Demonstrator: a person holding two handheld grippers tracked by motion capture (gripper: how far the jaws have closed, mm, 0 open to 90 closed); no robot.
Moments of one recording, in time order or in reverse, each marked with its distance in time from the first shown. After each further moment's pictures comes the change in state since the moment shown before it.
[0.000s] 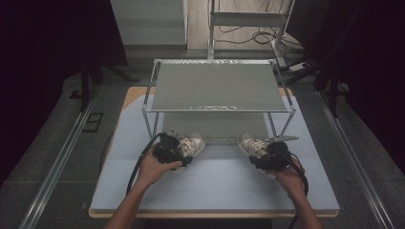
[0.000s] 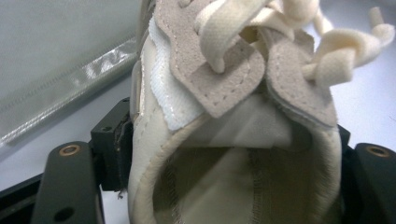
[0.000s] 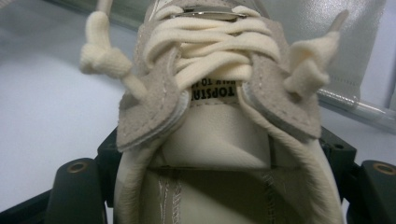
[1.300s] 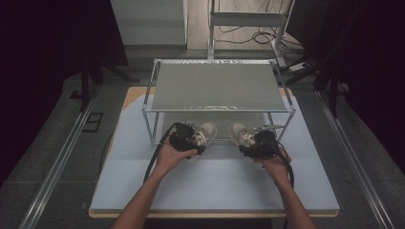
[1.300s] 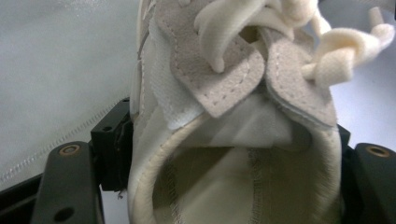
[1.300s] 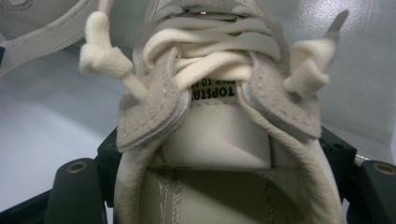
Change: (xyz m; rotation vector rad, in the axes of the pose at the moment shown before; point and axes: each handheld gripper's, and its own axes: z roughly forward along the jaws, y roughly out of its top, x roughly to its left) left arm -0.007 0.047 0.035 0.006 0.030 -0.001; right arm 0.011 0.036 0.030 -0.012 -0.022 0.027
